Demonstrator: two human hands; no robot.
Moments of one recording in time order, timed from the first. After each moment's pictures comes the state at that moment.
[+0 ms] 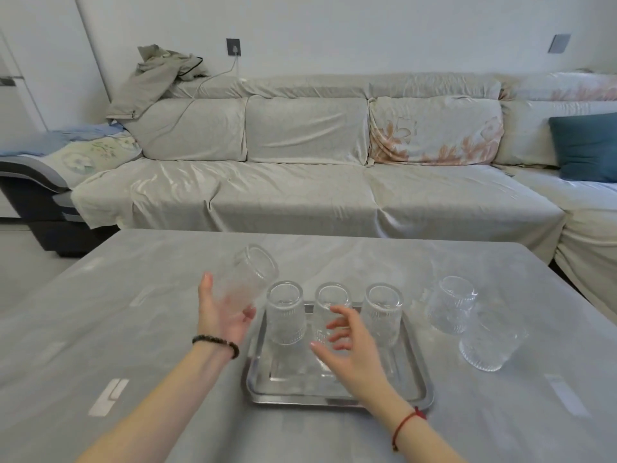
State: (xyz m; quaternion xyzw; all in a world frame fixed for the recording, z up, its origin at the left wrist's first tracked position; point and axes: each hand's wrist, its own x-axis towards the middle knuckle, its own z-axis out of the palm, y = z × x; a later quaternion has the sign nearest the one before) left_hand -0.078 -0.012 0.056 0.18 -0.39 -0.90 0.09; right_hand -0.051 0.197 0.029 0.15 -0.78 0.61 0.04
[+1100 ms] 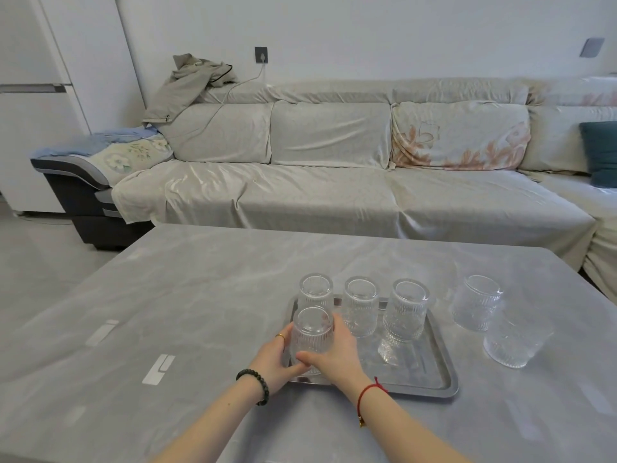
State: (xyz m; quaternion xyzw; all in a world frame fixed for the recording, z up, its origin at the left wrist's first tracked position) left_hand -0.017 -0.010 -0.008 -0.03 -0.90 -0.44 0.00; right_hand -0.048 0.131 0.000 0.09 -0.83 0.56 -0.03
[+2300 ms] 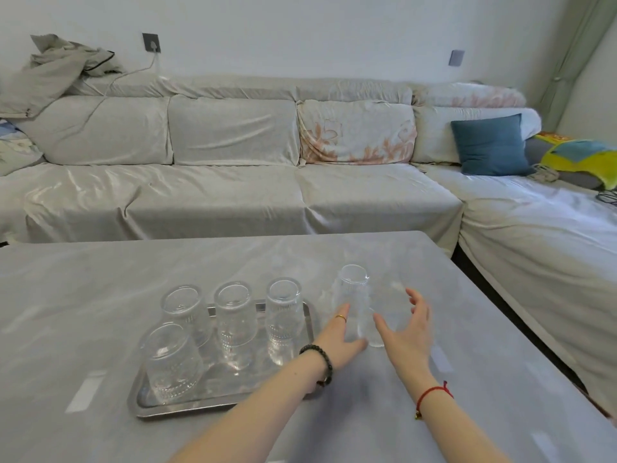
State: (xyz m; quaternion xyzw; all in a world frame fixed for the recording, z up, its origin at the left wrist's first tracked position) left_hand -0.079 0.281 0.032 -0.16 -0.84 -0.50 -0.14; right_hand -0.074 0.419 0.013 -0.13 -0.81 0.50 0.26
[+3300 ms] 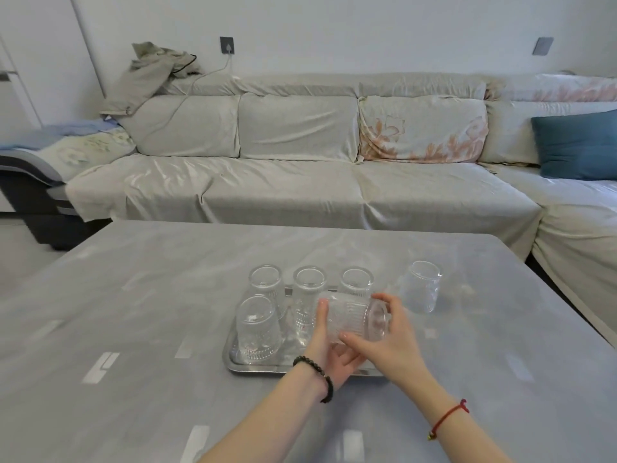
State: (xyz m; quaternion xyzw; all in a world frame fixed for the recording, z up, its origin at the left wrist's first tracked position) left_hand -0.027 0.172 0.027 0.19 -0.39 -0.88 -0.20; right_hand -0.027 0.290 0.041 0.08 -0.82 0.56 0.09
